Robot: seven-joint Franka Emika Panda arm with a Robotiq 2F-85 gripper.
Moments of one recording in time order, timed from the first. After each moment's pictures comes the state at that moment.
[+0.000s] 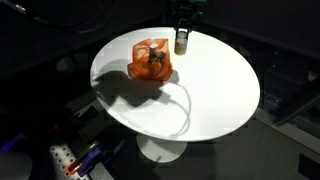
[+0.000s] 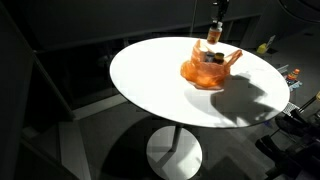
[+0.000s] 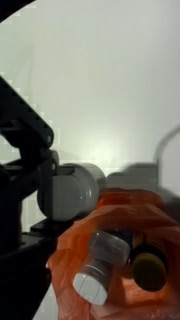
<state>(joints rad) -0.06 0.63 0.00 -1.41 -0.06 2.01 -0.36</state>
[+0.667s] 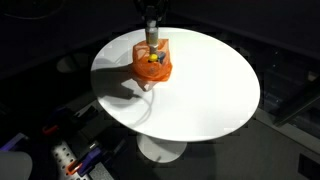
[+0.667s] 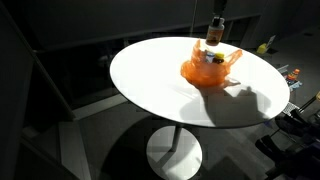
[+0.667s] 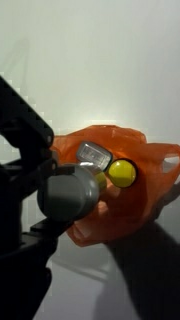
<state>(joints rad) 0.03 0.38 0.07 -1.71 -0.10 2.01 -0.37</state>
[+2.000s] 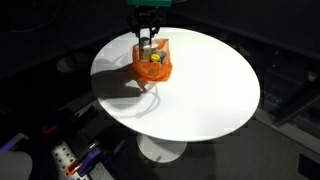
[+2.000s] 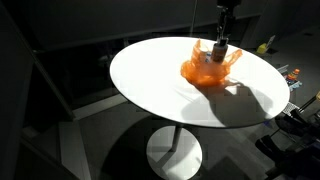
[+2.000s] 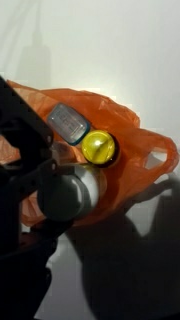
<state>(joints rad) 0.00 0.37 0.10 -1.88 -0.10 2.11 -0.66</state>
